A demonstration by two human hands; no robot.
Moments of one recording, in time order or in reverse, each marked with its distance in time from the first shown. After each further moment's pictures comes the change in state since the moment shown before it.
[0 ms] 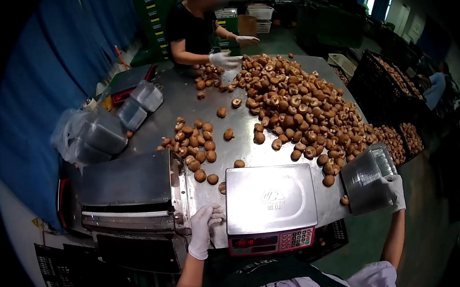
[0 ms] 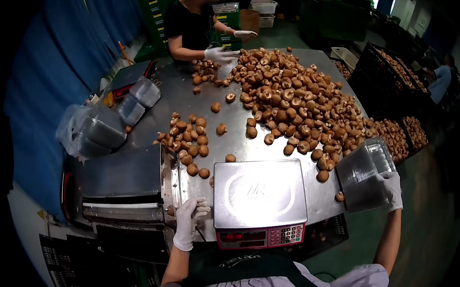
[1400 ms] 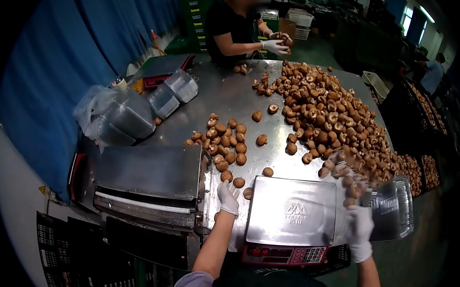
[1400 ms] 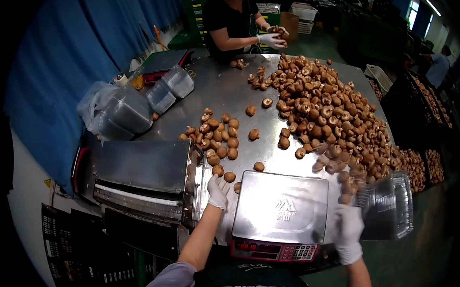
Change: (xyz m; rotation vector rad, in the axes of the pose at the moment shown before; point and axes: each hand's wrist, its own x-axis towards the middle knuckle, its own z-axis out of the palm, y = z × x) left_hand 0.174 -0.090 -0.027 -0.497 0.601 -0.149; right_hand -0.093 -0.144 0.128 -0.074 0.110 -0.955
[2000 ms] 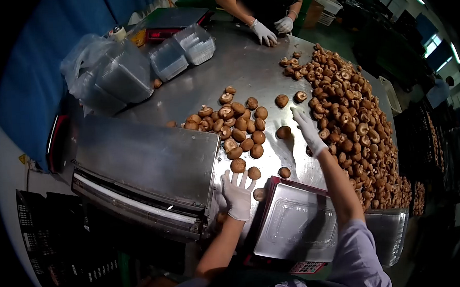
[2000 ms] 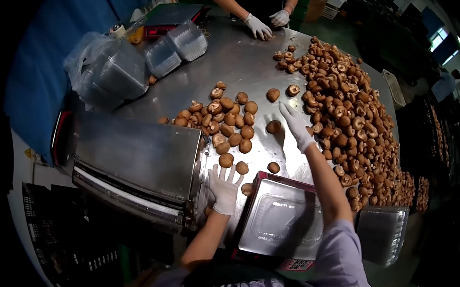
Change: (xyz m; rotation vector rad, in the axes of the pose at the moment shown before) left_hand -0.038 0.019 0.019 -0.551 -0.213 -0.049; right_hand 0.236 0.014 0.331 0.878 -0.571 0.566
